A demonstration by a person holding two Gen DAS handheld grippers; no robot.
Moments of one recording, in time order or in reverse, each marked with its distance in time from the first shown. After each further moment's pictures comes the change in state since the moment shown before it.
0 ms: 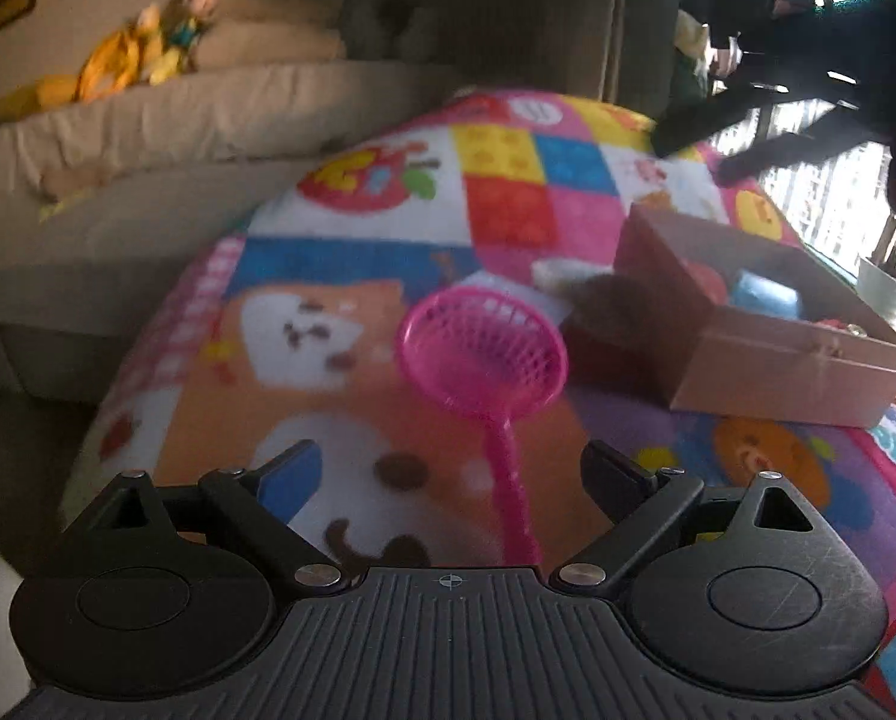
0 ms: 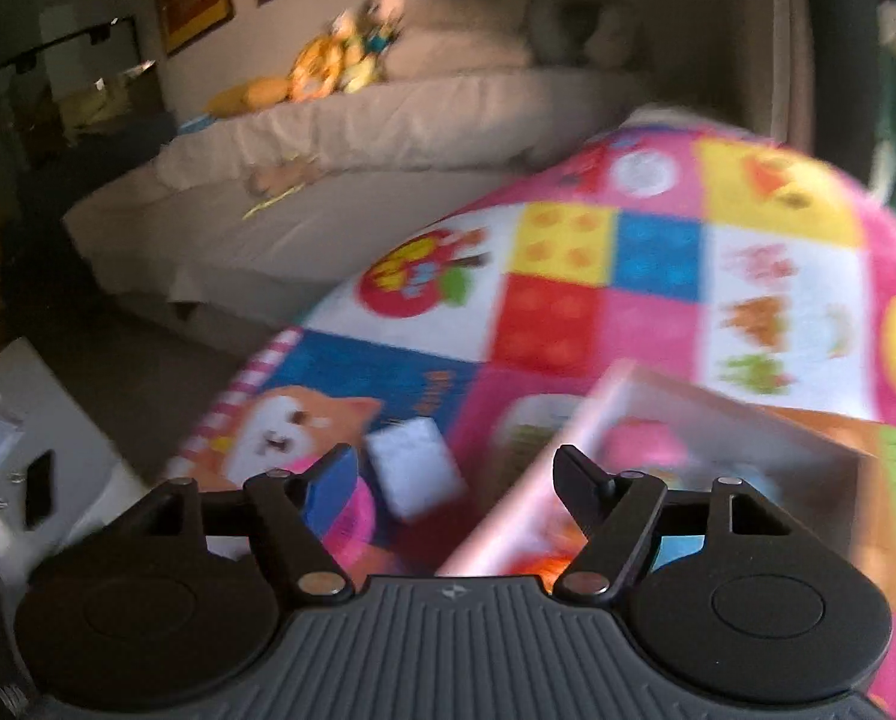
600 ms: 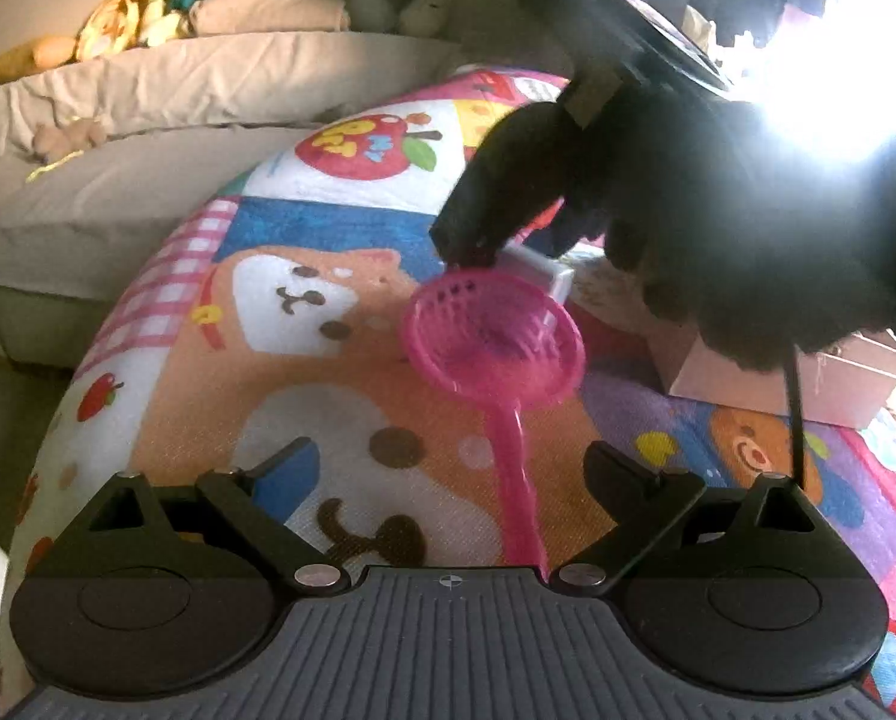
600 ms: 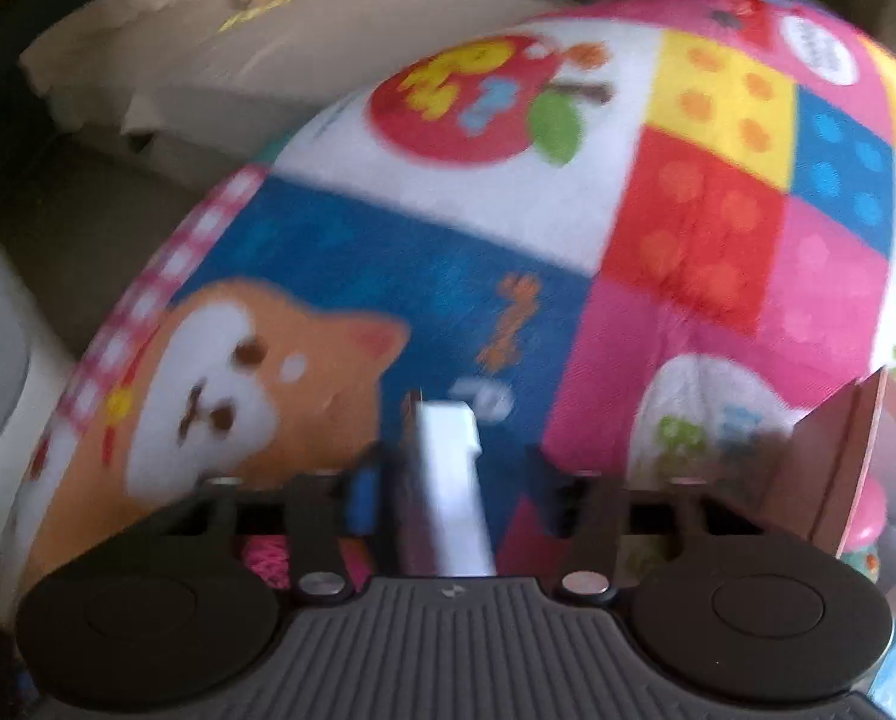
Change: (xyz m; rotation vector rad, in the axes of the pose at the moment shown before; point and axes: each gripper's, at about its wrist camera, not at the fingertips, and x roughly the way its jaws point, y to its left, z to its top) left arm 0.003 0.001 -0.005 -0.041 0.033 -0.033; right arm 0.160 0.045 0.004 -0.111 0.328 -0.070
